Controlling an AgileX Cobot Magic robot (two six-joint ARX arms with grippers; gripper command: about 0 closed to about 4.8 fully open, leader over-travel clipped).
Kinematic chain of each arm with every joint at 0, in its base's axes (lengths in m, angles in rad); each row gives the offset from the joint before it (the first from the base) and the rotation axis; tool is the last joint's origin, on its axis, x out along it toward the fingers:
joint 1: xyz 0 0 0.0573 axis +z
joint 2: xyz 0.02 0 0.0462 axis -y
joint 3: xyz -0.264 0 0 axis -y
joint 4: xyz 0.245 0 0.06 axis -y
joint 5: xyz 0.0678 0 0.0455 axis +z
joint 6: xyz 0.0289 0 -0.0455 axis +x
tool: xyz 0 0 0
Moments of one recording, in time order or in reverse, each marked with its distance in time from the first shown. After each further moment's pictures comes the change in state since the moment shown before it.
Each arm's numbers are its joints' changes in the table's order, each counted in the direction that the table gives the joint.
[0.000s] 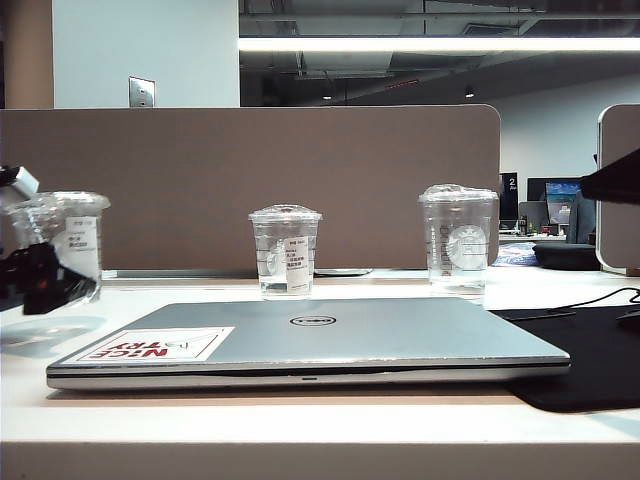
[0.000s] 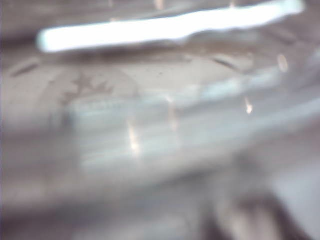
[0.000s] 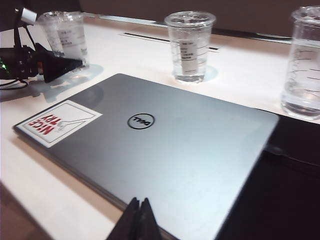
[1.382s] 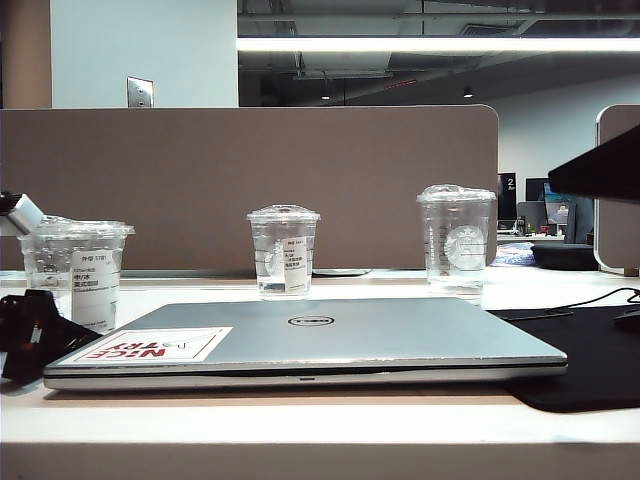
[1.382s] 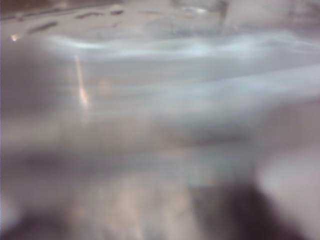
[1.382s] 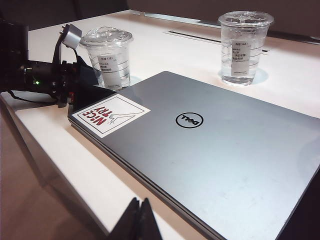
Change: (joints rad) left arm -0.096 0.030 -0.225 0.029 0.019 0.158; right arm 0.149 0.000 0.000 0.000 0.002 0.000
